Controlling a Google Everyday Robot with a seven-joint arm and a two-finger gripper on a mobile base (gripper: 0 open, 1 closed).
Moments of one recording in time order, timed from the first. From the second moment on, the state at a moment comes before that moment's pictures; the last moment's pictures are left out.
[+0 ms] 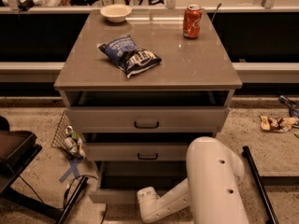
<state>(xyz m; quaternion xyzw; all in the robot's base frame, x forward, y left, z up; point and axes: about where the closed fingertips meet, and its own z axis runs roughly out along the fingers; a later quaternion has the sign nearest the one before) 0.479 -0.034 0.133 -0.70 0.70 -0.14 0.06</state>
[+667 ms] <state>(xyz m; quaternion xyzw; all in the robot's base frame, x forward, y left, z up) 0.478 -0.035 0.134 -0.70 0.70 -0.14 0.06</state>
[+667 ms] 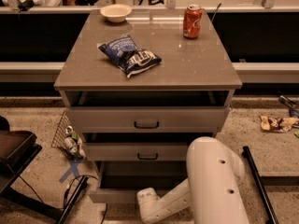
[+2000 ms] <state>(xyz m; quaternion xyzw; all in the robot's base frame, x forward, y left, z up) 0.441 -0.084 0.276 -0.65 0.70 -0.27 0.06</state>
